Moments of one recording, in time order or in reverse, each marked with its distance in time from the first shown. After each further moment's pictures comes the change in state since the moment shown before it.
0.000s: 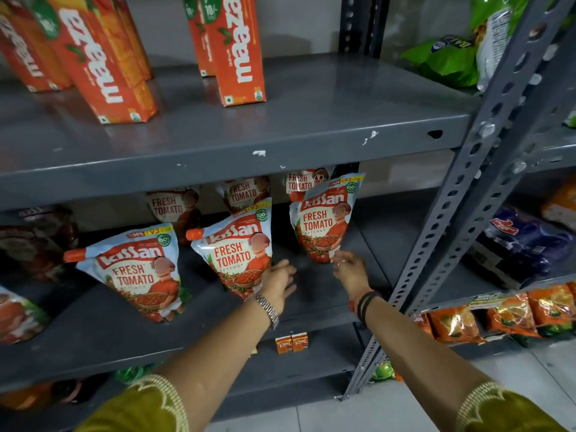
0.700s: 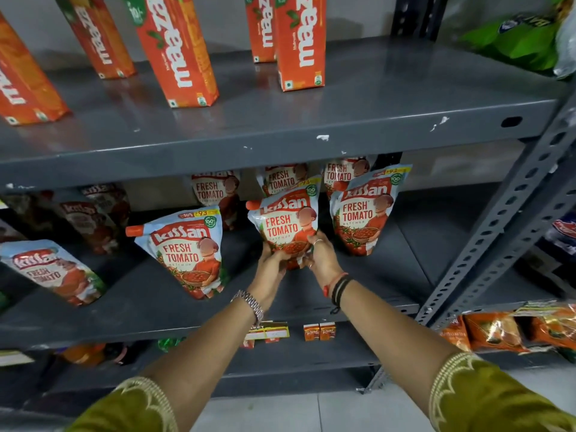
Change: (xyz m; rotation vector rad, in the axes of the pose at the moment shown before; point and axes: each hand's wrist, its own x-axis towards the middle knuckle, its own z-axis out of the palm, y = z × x) left_hand -0.012 0.017 -0.079 -0.042 -0.093 0.314; right_hand -0.040 -0.018 0.111 0.260 -0.319 0.107
